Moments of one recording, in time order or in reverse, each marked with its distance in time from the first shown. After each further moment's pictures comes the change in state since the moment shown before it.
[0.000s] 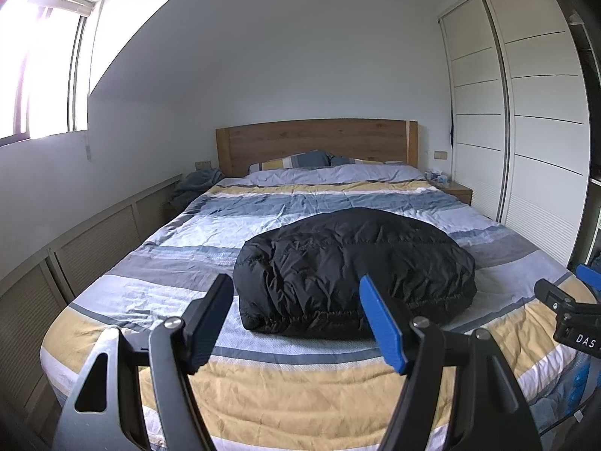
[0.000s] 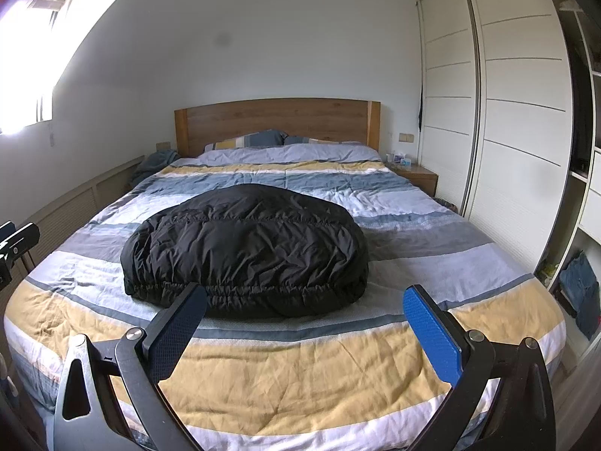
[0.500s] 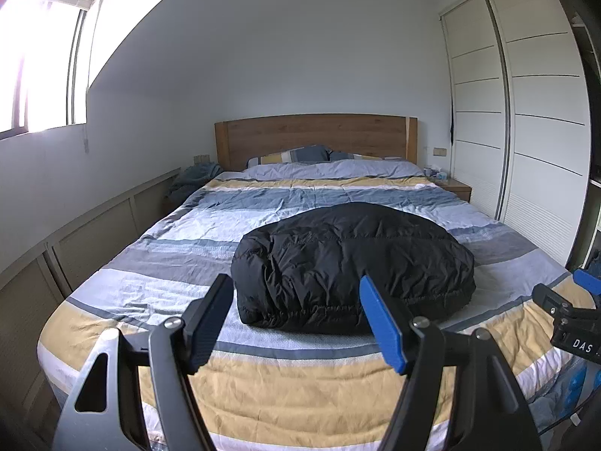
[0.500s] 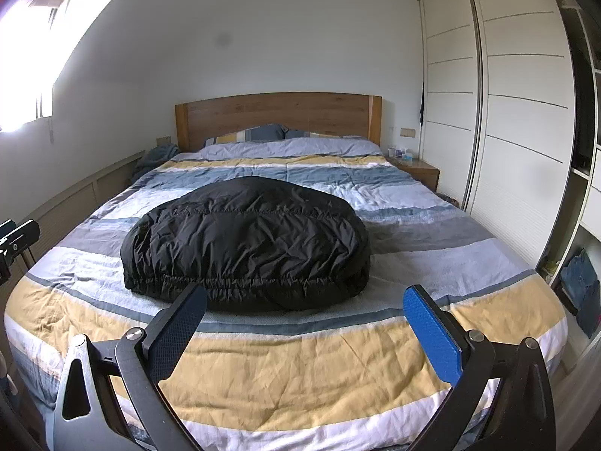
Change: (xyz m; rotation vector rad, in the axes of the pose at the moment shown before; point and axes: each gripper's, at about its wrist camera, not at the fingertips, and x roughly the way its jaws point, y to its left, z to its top) left arm 0.005 0.003 -0.002 -0.012 0.022 -0.010; right arm 0.004 0.004 -0.008 0.003 0.024 -0.001
